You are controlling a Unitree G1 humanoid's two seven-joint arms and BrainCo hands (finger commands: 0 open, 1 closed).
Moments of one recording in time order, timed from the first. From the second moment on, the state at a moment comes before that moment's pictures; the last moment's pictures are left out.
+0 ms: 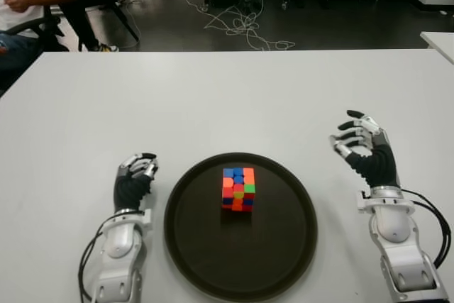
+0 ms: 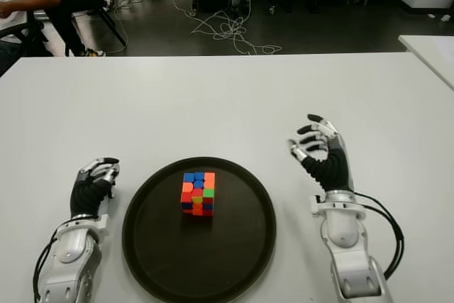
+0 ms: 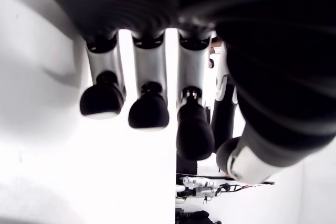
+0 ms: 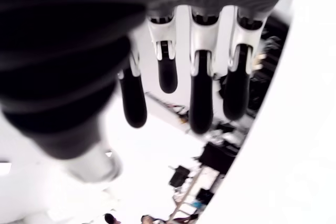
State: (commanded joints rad) left arm 0.15 -0.09 0.12 0.04 -0.04 0.01 0.12; right arm 0.23 -0.09 0.00 -0.12 -0.12 0.00 -0.24
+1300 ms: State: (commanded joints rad) left arm 0.17 -0.08 0.12 0.03 -0.04 0.04 0.12; right arm 0.27 -0.02 -0.02 -0.26 0.10 0.35 -0.35
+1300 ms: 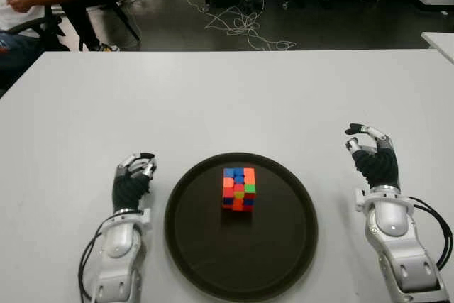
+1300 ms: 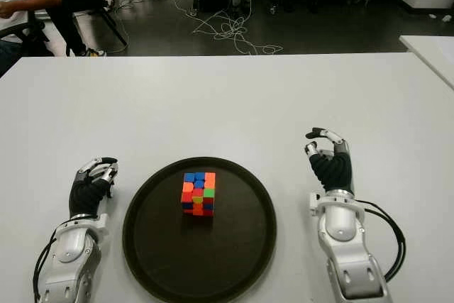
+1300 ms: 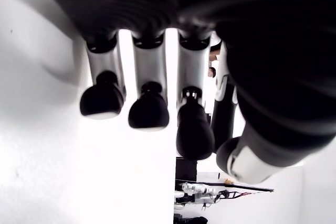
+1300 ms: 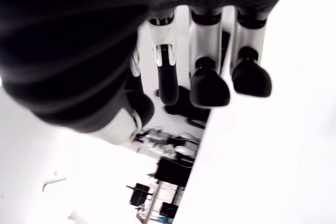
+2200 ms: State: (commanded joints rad) left arm 0.17 -0.07 0.14 0.03 -0.01 0.07 0.14; right arm 0.29 -0.04 0.00 -0.15 0.19 0.21 -0.36
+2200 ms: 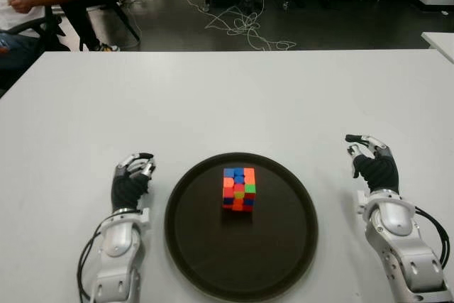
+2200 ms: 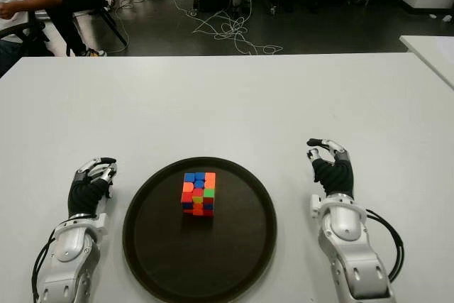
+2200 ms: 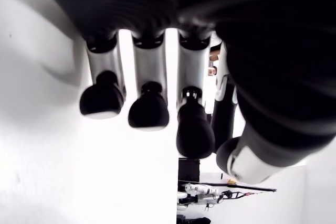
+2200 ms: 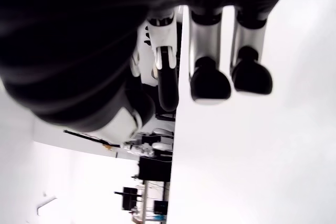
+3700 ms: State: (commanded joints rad) left arm 0.17 -0.09 0.15 0.06 -0.06 -0.02 0.12; right arm 0.26 -0.06 0.02 0.20 0.14 -0.41 -0.26
